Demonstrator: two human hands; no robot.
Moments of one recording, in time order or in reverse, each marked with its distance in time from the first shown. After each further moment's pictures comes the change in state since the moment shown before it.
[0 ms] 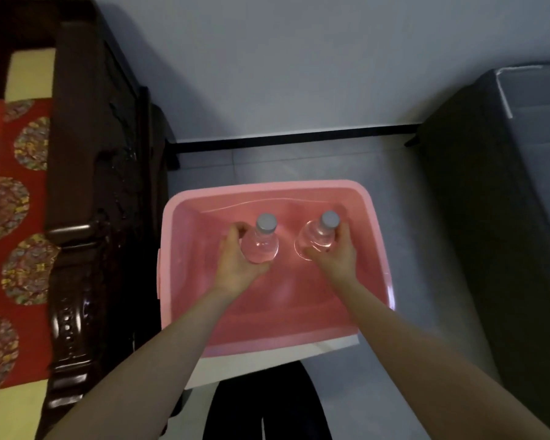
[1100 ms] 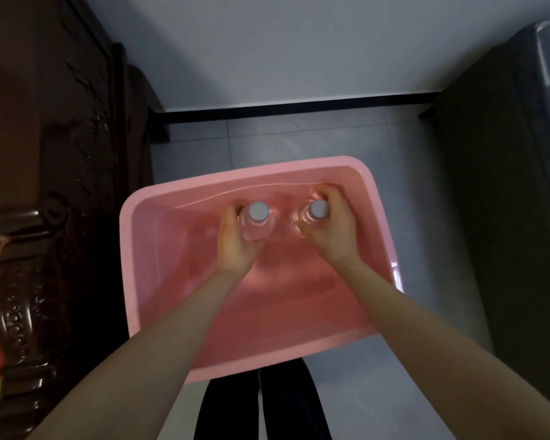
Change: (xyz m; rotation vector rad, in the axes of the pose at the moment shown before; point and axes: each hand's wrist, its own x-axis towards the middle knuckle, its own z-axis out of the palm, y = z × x) left_hand 0.040 -0.035 0.060 0.007 0.164 0.055; right_hand 0.062 0.023 0.004 -0.155 -0.106 -0.324
